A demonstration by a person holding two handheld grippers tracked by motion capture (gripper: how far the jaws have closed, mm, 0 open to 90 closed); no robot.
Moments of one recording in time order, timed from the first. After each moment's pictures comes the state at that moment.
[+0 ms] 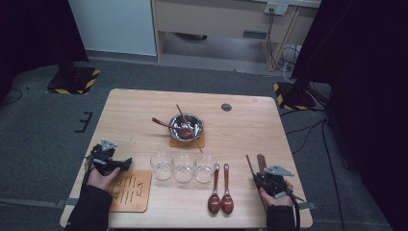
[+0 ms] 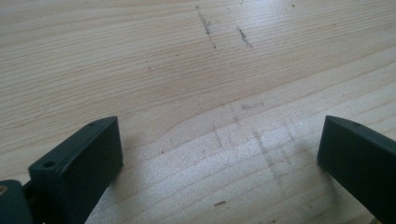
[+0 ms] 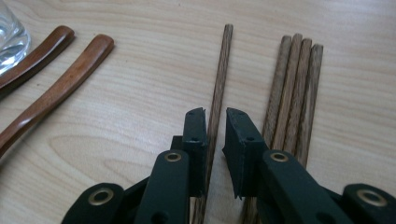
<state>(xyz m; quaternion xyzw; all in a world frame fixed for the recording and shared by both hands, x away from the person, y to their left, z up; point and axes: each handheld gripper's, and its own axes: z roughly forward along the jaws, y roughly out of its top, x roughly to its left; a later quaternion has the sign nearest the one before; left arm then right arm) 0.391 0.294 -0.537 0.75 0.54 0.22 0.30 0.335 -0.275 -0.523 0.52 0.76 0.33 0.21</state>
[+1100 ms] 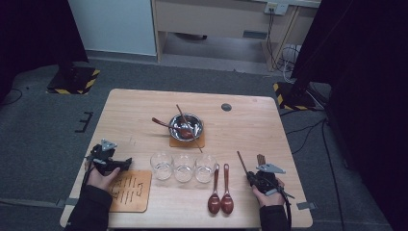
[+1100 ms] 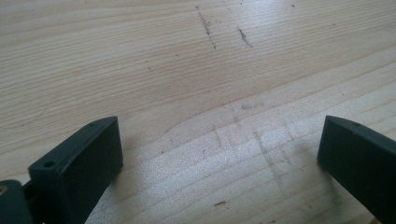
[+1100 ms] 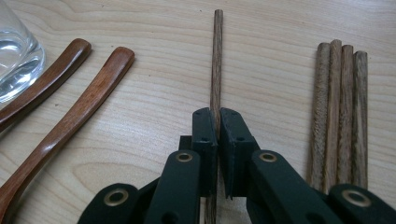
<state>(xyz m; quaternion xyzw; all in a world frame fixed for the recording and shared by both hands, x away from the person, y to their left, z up) 0.391 0.294 -0.537 0.75 0.54 0.22 0.30 0.344 -0.251 -0.527 0.53 0.75 0.34 0.21</state>
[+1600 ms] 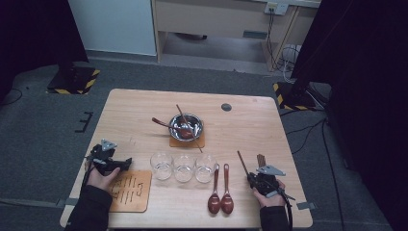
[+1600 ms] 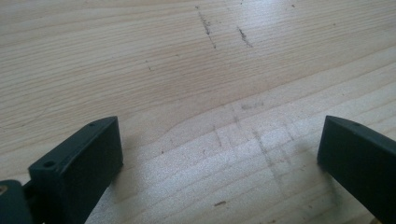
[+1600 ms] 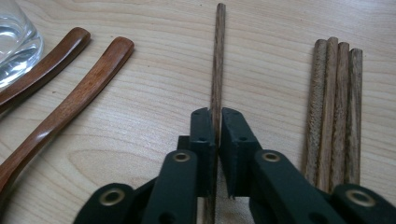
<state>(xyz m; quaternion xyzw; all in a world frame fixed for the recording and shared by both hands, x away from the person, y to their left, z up) 0.391 0.294 -0.537 0.75 0.54 0.22 0.30 0.338 -0.252 -0.529 0.52 0.76 0.33 0.21</state>
